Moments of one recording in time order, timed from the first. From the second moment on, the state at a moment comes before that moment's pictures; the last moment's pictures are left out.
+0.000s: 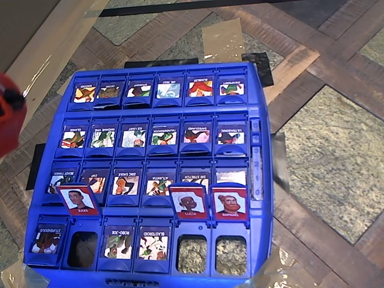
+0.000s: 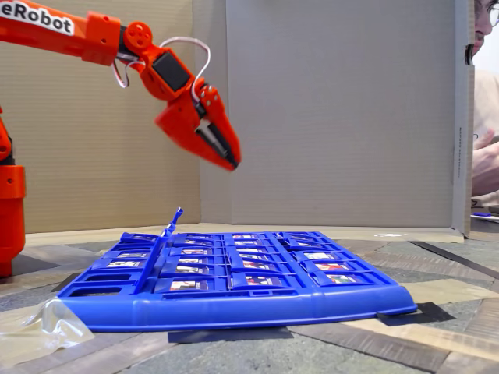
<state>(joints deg) -16.0 115.3 117.3 36.6 4.8</state>
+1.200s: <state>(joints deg) -1.1 161.2 148.4 -29.7 7.9</state>
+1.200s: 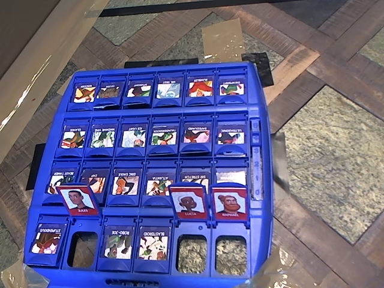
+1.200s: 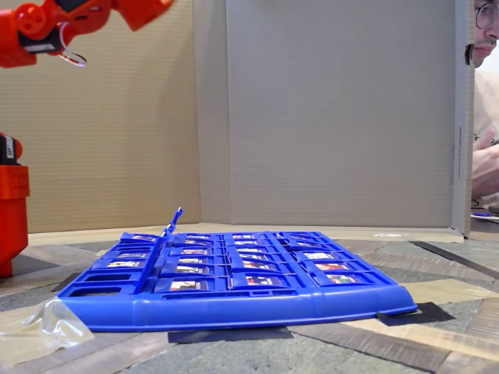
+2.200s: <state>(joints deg) -2.5 184.4 172.4 -98.5 15.8</state>
